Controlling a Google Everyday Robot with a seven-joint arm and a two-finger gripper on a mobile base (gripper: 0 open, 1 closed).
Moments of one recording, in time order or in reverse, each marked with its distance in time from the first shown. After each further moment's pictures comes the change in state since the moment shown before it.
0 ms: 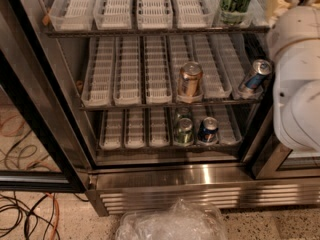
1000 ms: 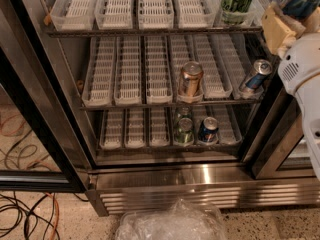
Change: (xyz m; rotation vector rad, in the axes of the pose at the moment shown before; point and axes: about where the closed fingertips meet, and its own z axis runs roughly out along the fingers) arm -0.001 0.014 -0.067 -0.181 0.155 0.045
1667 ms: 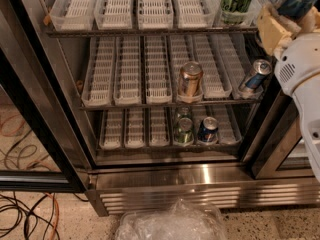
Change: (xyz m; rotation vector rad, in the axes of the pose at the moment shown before) arm -0.001 0.007 -0.001 -0.025 -0.007 -0.004
